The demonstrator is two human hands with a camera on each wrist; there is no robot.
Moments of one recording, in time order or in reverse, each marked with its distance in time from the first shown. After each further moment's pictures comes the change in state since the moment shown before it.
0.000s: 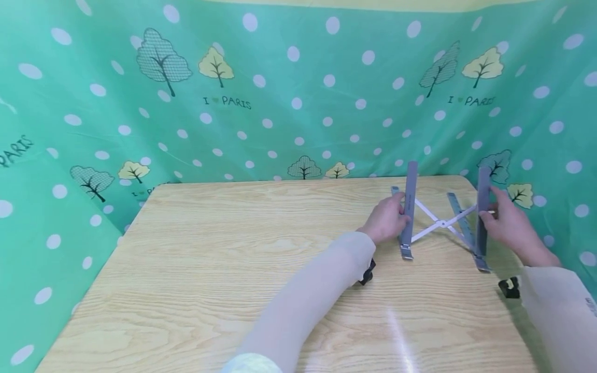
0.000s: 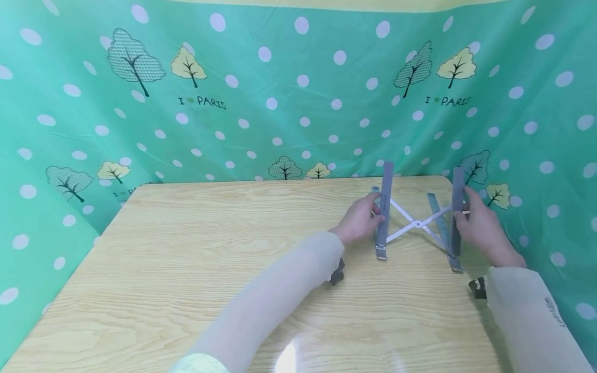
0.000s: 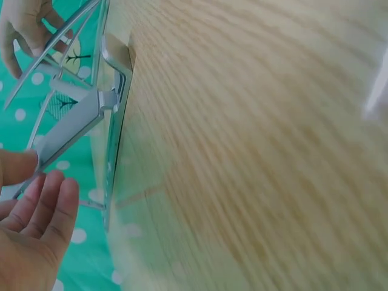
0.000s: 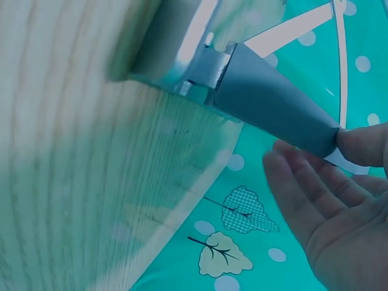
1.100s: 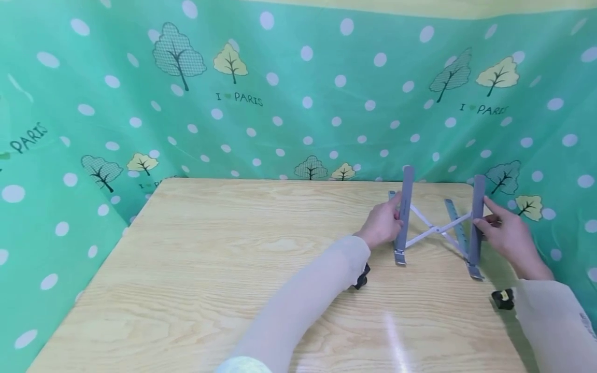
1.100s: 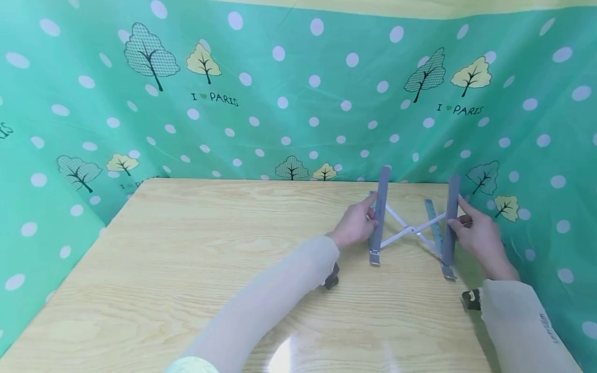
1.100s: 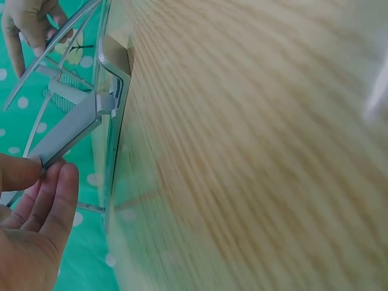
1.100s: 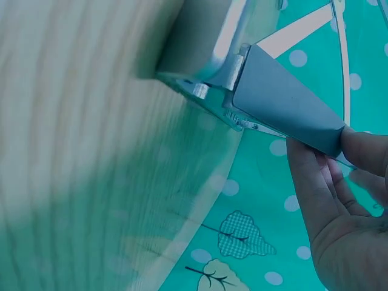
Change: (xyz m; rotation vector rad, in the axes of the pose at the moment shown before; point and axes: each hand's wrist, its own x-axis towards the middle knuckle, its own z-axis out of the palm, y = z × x) left_hand -0.014 -0.019 -0.010 -0.131 0.025 0.004; right_hand -0.013 -0.019 0.015 0.044 0.062 0.043
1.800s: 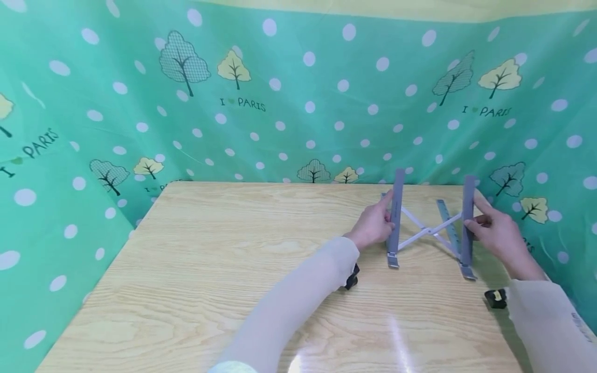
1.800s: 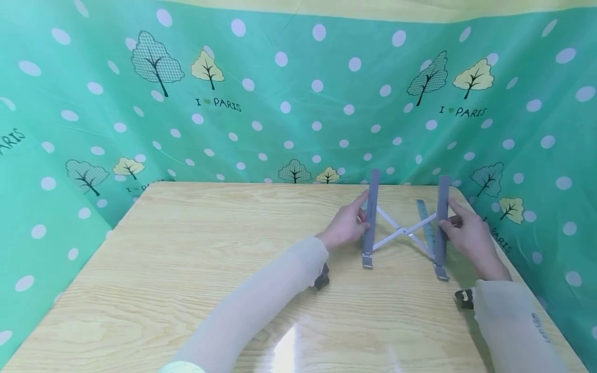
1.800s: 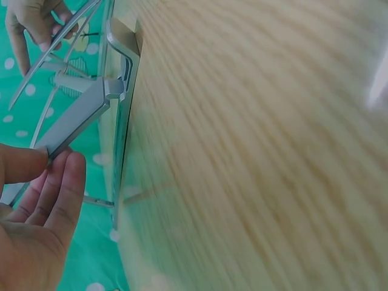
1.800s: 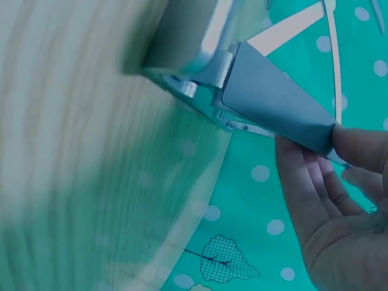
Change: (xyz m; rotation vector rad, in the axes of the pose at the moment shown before) left_hand -0.010 -0.013 -0.019 -0.077 -0.008 -0.011; right_hand 0.004 -0.016 0.012 0.065 -0.044 -0.026
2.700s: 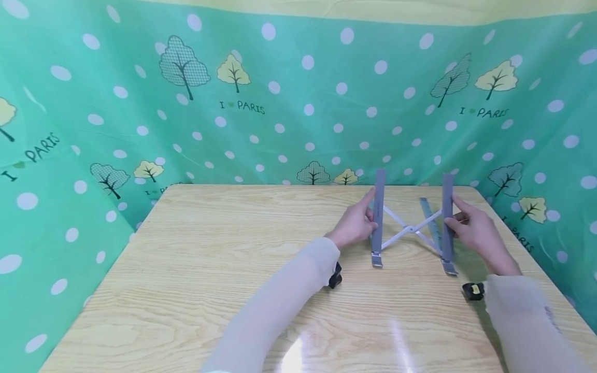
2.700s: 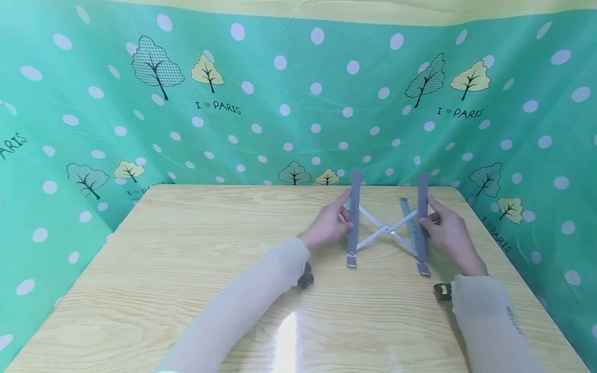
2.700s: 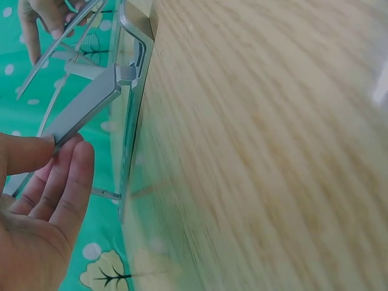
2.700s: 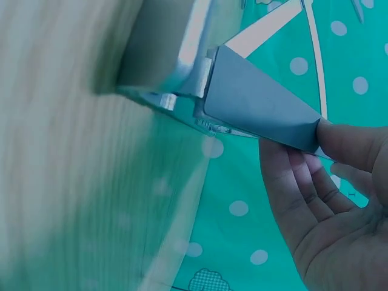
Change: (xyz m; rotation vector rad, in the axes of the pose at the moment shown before) left_hand -0.014 -0.019 -0.034 -0.066 -0.004 0.028; right_hand 0.005 -0.025 0.022 0.051 -0.040 -0.037
